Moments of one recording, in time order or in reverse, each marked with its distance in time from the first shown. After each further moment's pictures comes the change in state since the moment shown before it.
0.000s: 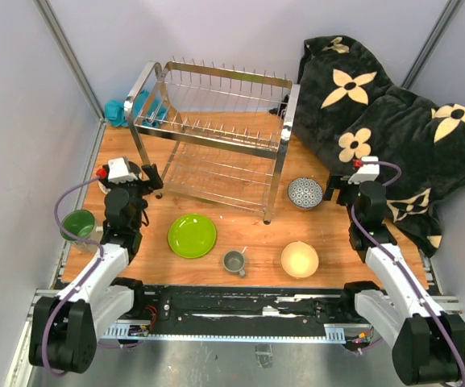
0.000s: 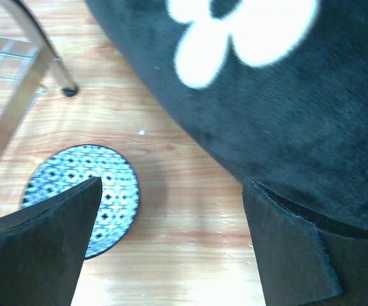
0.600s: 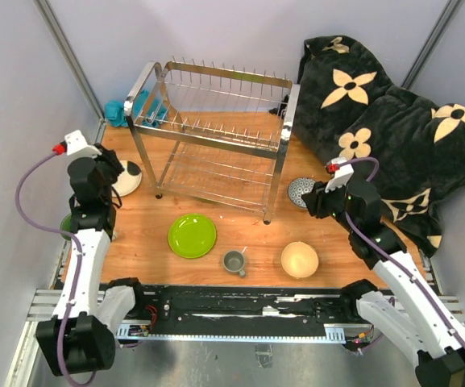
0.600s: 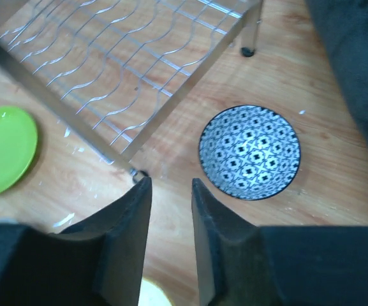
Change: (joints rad) left arm 0.195 -0.053 0.438 -0.639 0.080 -0.150; right arm 0.301 -0.143 0.218 -0.461 -0.216 0.080
